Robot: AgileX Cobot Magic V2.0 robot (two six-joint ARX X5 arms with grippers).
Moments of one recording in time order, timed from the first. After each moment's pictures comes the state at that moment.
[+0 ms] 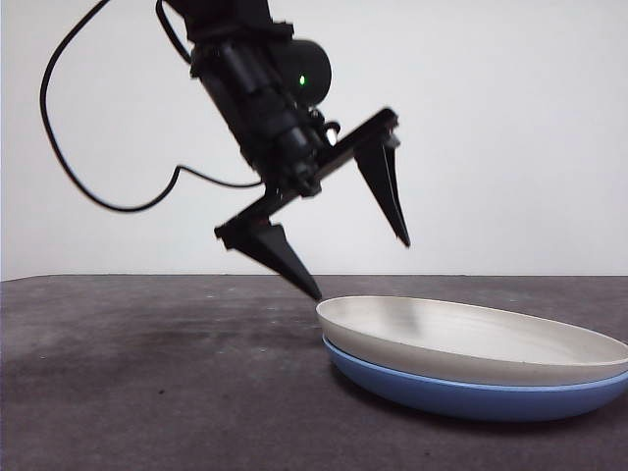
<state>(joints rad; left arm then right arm) -0.65 2.01 1.64 -0.85 0.47 -0.36 0.42 0.52 1.16 -1.09 -0.13 0.13</state>
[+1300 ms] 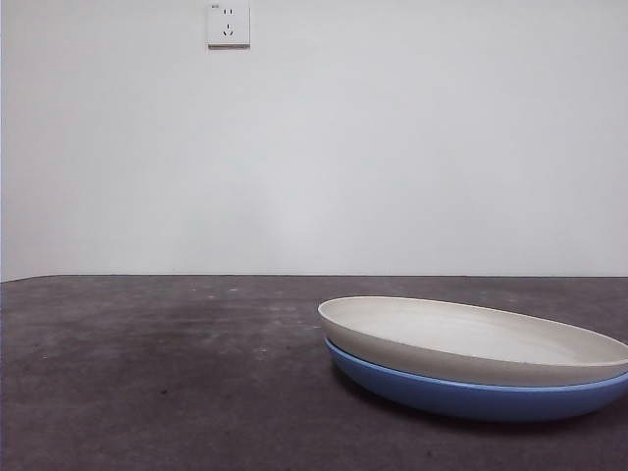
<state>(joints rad) -0.64 0.97 1.57 -1.28 0.12 -0.01 0.42 0.52 1.16 -1.09 -0.13 0.13</state>
